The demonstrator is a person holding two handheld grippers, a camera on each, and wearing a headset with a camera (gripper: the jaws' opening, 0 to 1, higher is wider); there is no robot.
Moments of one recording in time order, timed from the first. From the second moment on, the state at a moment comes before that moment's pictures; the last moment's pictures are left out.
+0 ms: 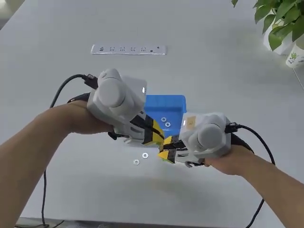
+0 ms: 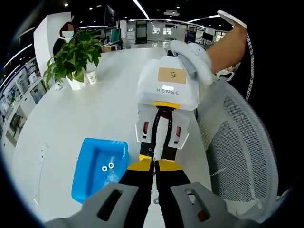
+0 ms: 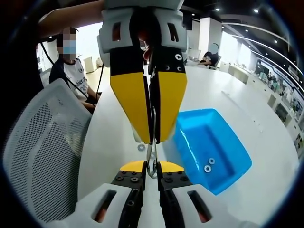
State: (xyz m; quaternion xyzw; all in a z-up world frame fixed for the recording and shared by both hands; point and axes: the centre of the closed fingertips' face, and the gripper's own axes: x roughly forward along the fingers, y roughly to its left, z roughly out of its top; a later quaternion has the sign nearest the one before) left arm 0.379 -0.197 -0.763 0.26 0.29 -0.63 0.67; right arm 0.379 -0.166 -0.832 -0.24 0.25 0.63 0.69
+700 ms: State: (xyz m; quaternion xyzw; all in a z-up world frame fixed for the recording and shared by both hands) left arm 0.388 -0.201 -0.732 0.27 0.28 -0.62 0.68; right arm 0.391 -0.171 -0.800 -0.26 0.24 0.64 0.68
